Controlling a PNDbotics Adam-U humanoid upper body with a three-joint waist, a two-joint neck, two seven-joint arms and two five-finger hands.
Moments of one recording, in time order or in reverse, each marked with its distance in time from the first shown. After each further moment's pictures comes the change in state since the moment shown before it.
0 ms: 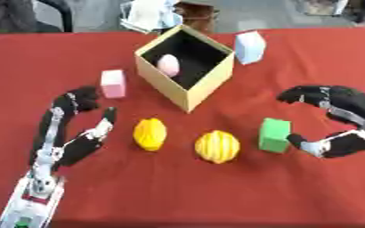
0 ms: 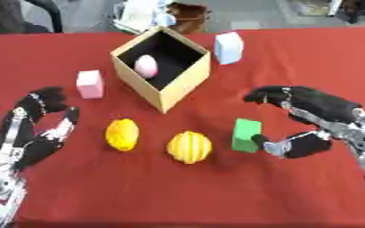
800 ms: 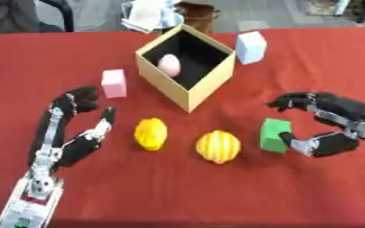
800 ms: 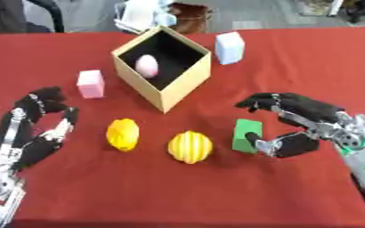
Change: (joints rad) left arm 0.000 0.000 -0.001 0.000 0.000 -0.002 -0.003; right arm -0.040 0.036 0.044 0.123 -0.062 0.006 0.051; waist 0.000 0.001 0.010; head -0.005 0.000
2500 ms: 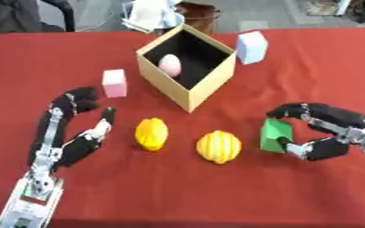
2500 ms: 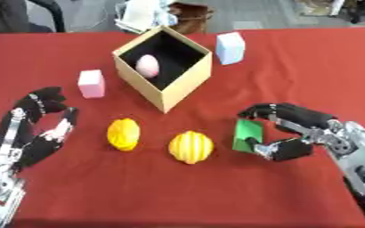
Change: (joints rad) left arm 0.000 0.000 0.000 0.000 0.000 0.000 -0.001; right arm -0.007 0.021 0.005 0.110 0.060 -0.006 -0.007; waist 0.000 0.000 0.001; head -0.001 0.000
